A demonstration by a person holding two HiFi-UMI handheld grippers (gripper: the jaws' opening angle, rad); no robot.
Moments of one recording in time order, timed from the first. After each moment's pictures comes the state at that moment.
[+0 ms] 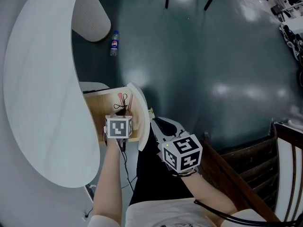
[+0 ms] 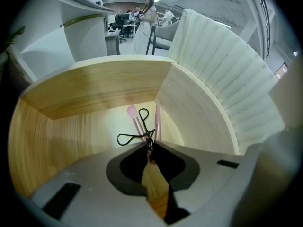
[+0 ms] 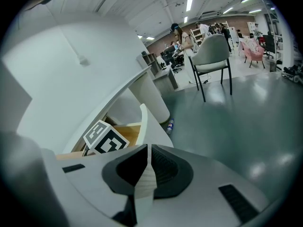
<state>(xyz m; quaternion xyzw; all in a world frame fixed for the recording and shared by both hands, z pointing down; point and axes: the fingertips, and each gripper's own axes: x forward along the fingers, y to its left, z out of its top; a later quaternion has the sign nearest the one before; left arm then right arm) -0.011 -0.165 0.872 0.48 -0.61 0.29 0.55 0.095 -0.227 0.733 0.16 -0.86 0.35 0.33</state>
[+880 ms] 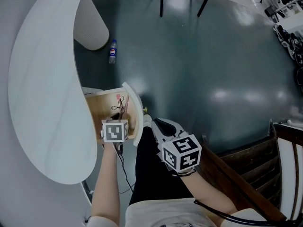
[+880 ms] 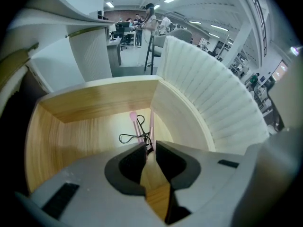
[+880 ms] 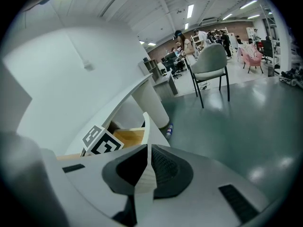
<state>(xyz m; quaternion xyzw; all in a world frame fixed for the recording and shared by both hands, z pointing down) -0.004 -0.158 0.841 0.49 -0.64 0.28 0.52 0.119 -0.228 0.702 0.17 -0.87 0.33 0.31</state>
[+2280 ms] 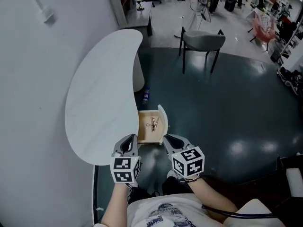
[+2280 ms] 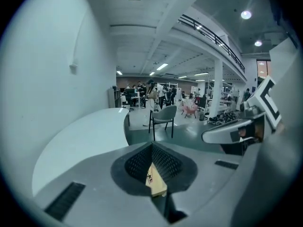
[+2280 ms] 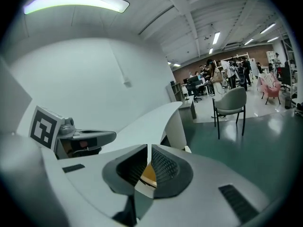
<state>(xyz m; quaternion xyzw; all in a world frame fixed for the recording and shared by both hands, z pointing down) 0.044 -0.034 0.428 0.55 -0.79 0.13 0.23 0.142 -0.105 0.446 0.11 -0.94 0.23 0.21</state>
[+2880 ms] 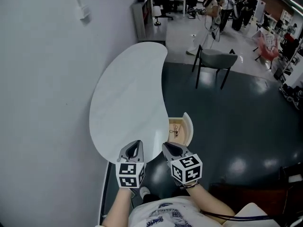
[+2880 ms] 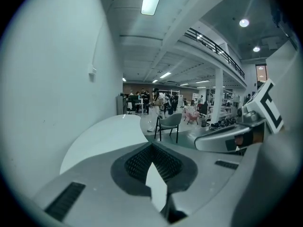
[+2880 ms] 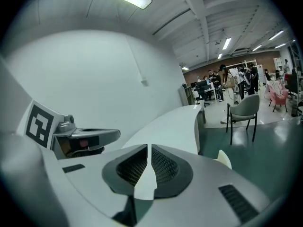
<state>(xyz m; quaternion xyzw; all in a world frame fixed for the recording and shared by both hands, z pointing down) -0.056 0.115 0.368 0.55 -0.80 0.10 0.20 0.022 0.057 0.389 0.09 -0.96 0.19 0.19</state>
